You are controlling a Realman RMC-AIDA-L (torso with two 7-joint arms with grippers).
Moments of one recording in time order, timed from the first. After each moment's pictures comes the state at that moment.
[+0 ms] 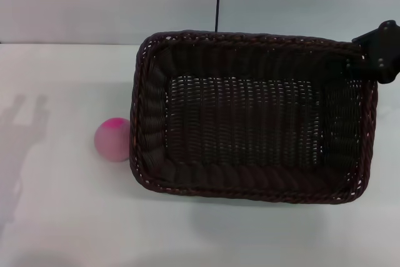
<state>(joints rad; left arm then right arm) -0.19 -2.07 -0.50 -0.11 2.00 1.70 -0.79 0.73 1.89 -0.69 -0.75 -2.23 -1.63 1.52</state>
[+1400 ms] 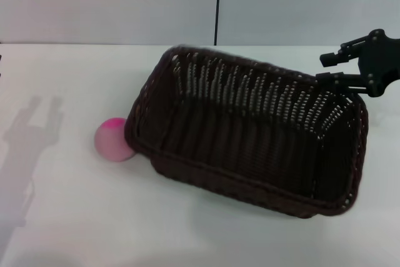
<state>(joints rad) -0.19 -2.07 -0.44 -0.14 2.00 1.67 -0.79 0.71 1.92 -0.68 -0.69 -2.21 -1.58 1.30</state>
